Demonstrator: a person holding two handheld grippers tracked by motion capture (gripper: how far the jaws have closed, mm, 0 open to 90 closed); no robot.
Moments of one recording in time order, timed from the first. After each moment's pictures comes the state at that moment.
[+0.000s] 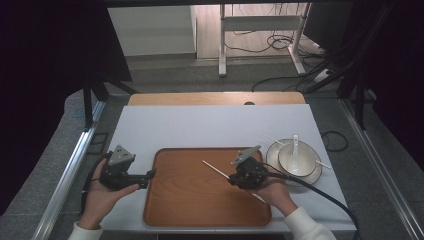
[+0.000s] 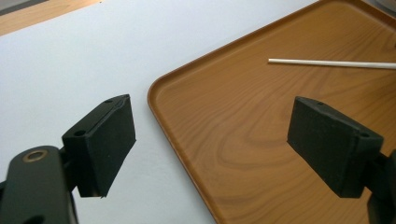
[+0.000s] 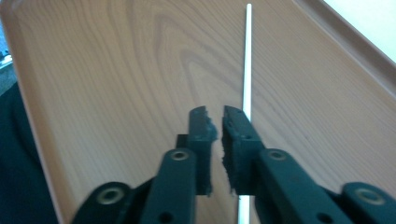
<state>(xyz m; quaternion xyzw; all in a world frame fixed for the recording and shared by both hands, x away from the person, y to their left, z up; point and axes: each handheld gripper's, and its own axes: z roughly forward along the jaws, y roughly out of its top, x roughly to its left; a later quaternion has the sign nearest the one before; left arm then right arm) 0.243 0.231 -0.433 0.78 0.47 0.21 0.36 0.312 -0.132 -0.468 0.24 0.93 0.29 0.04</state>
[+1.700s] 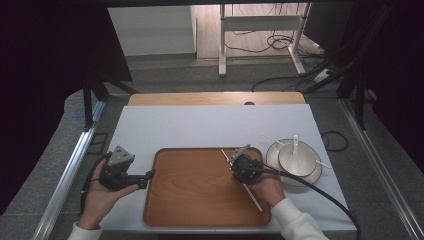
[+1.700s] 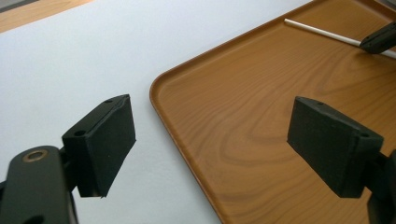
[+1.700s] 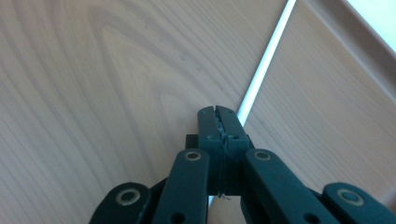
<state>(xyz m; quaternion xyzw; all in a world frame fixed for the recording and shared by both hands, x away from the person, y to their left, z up) 0.243 0.233 -0.435 0.78 0.47 0.21 0.35 0.335 -0.128 -0.497 0.28 0.93 0.20 0.10</state>
